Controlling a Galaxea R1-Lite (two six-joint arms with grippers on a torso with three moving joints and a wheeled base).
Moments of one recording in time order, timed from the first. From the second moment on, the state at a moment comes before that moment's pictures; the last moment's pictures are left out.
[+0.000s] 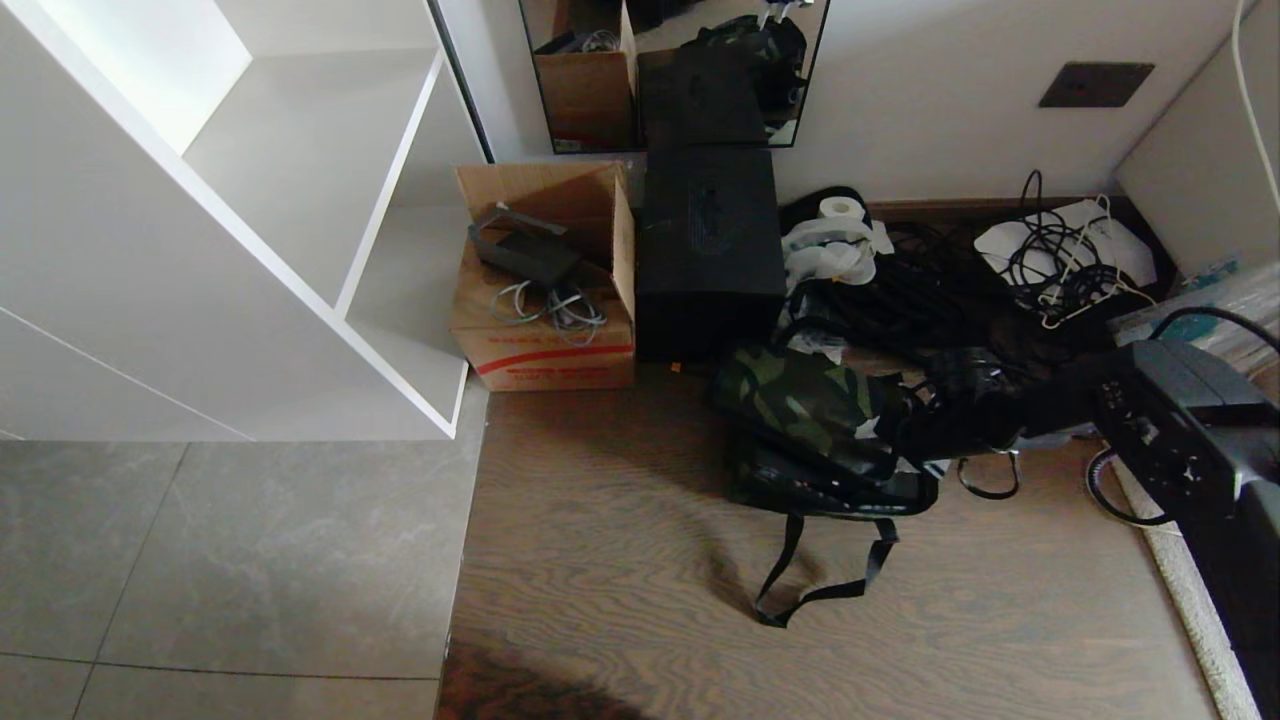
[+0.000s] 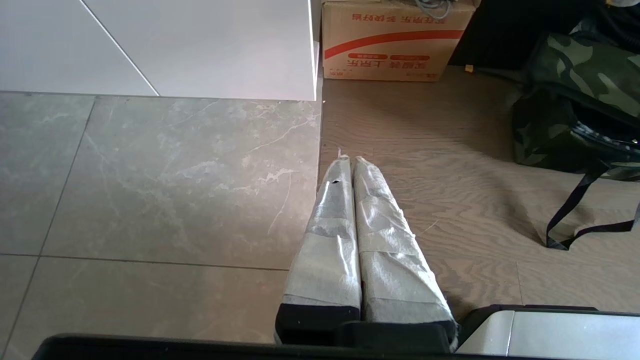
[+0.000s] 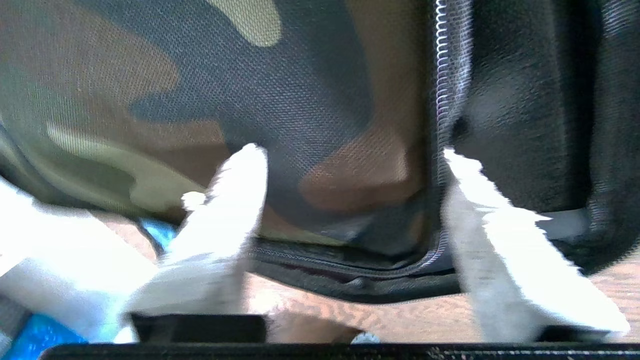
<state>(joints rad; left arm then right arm) 0.00 0.00 0.00 0.00 0.00 0.00 -0.03 2.62 -1.78 -0.05 0.26 0.64</state>
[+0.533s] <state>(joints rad) 0.00 0.00 0.00 0.00 0.00 0.00 -0.04 2.58 -1.79 -0.05 0.26 0.64</state>
